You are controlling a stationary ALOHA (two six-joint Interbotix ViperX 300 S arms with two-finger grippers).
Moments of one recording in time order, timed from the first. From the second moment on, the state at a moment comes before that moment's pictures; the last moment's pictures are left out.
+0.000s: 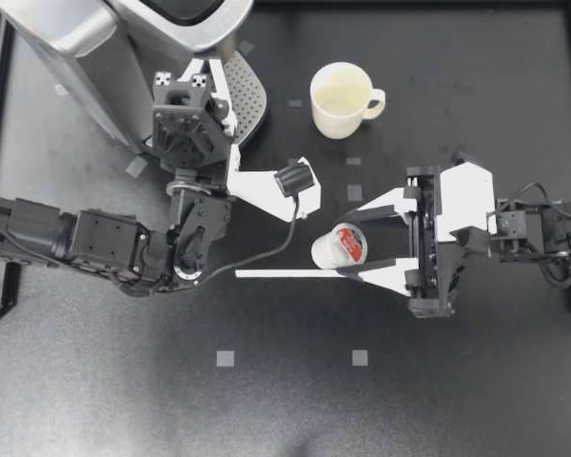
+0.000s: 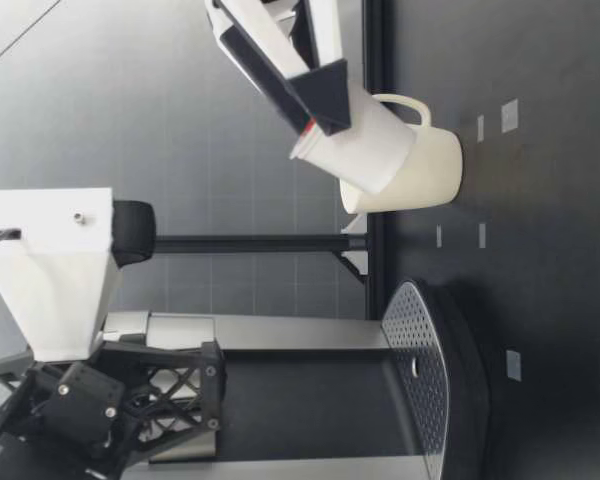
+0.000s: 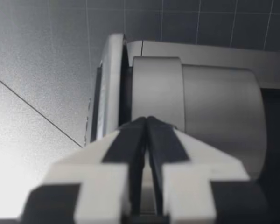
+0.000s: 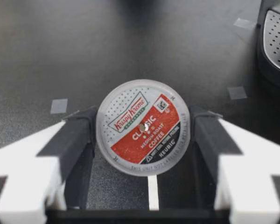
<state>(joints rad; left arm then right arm) -0.12 0.18 0.35 1.56 1.61 -0.56 0.01 -0.16 1.02 0.06 -0.52 0.00</state>
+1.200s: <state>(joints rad) -0.03 -0.17 0.42 1.63 1.40 -0.92 0.01 -0.18 1.00 0.06 -0.50 0.07</state>
